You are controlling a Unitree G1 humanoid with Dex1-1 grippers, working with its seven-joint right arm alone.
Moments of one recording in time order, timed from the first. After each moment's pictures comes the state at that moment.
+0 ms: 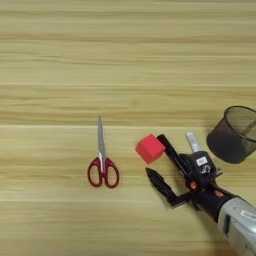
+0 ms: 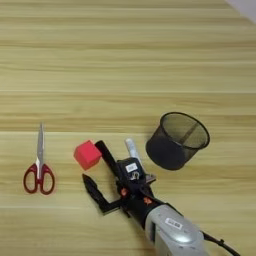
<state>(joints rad) 0.39 -0.37 -0.10 -0.36 0.19 0.40 0.49</state>
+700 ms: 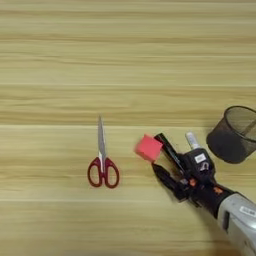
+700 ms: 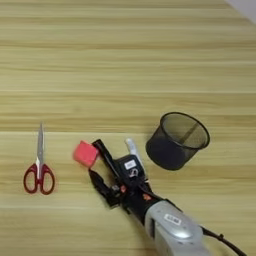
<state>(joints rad) 0.38 -0.39 -0.10 -0.38 0.17 0.40 0.50</state>
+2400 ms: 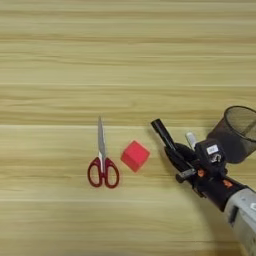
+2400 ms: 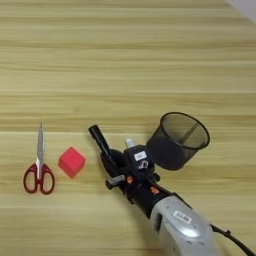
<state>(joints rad) 0.39 -0.36 -0.18 -0.50 0.24 0.43 0.49</state>
